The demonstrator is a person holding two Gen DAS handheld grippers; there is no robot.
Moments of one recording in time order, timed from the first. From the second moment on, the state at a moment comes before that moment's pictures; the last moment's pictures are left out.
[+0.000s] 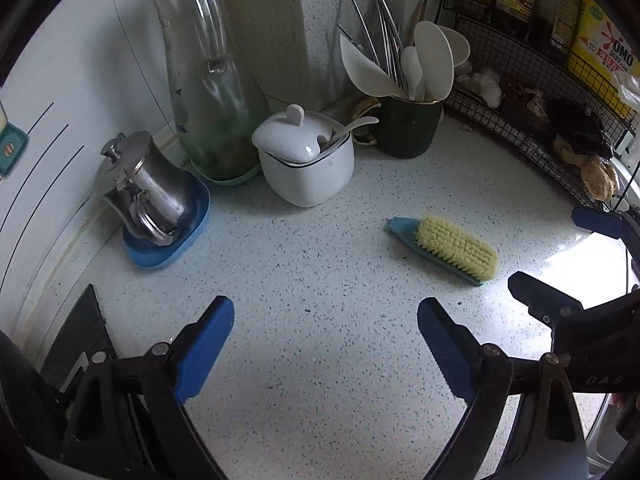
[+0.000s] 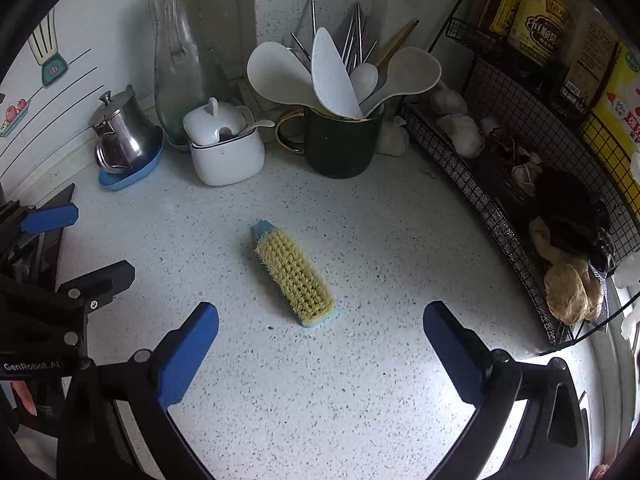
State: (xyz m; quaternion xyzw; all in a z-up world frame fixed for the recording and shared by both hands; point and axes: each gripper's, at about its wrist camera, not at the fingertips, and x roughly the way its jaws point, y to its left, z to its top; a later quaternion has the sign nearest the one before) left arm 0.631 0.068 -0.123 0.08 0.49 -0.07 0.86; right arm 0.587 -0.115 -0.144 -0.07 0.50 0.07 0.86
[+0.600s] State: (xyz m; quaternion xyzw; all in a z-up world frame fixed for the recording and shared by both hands) left arm 0.688 0.078 -0.182 0.08 0.56 -0.04 0.83; right arm 0.650 -0.102 -0.208 -0.08 0.57 0.13 0.81
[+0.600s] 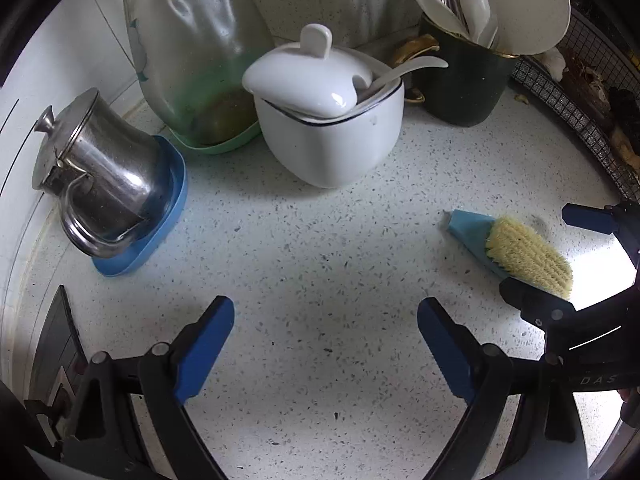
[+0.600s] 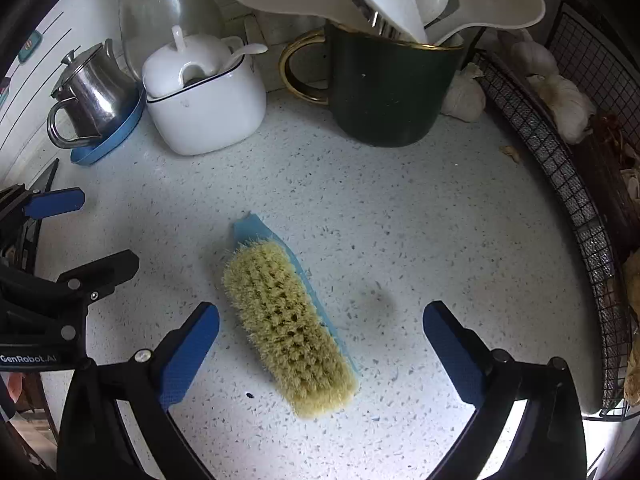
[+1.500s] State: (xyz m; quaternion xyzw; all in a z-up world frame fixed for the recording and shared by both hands) left arm 0.545 0.060 -0.111 0.07 0.50 -0.06 0.86; right arm 0.455 -0.112 -0.102 -0.04 0.53 0.12 0.84
